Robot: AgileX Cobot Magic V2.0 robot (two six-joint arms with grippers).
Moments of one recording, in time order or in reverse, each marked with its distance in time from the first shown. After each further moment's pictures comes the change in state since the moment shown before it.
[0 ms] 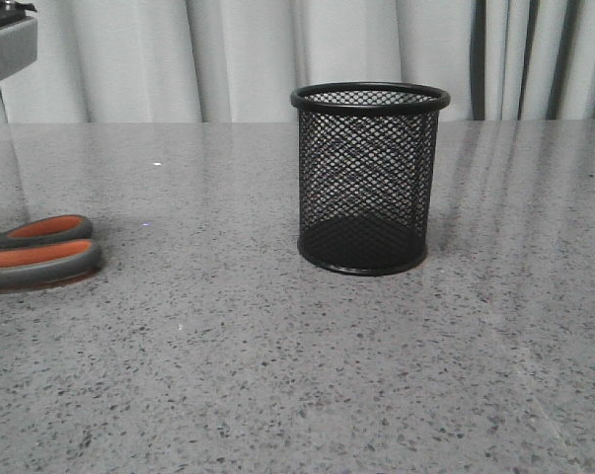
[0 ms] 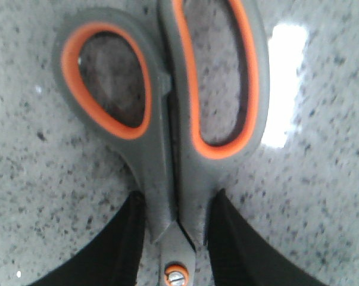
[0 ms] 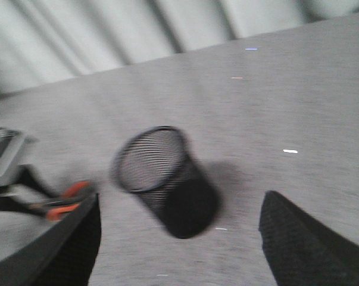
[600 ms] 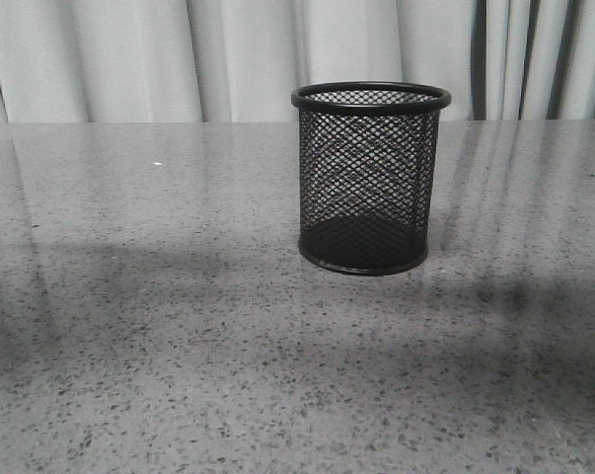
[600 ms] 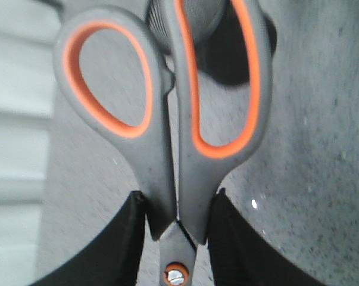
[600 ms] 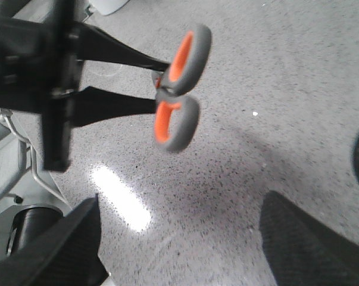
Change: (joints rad) left arm -0.296 -0.484 0.027 -0.092 -0.271 0.000; right arm 0.506 0.539 -0.270 0.120 -0.153 -0.077
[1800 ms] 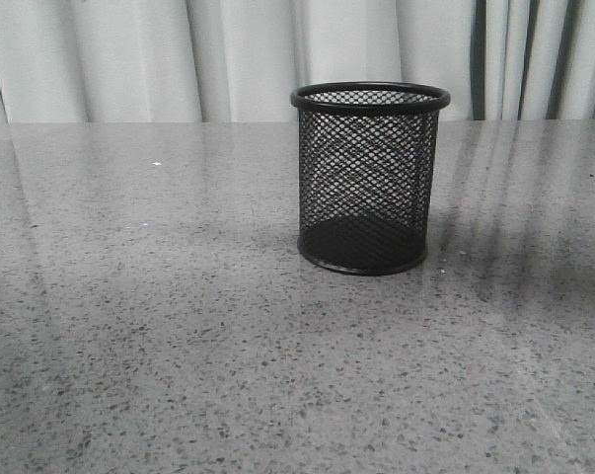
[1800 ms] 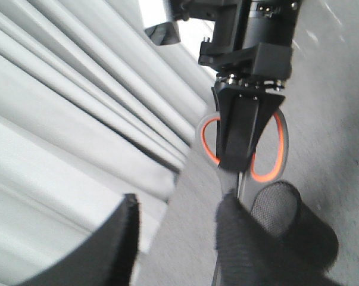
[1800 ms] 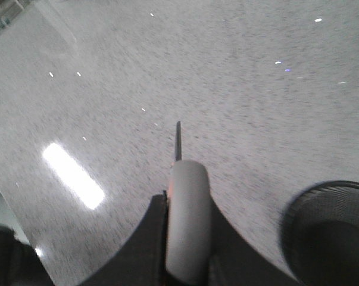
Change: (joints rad) left arm -0.115 -0.295 0.004 -0.300 -0.220 -0.008; right arm -0.195 0.181 -0.422 -0.123 0.412 -0.014
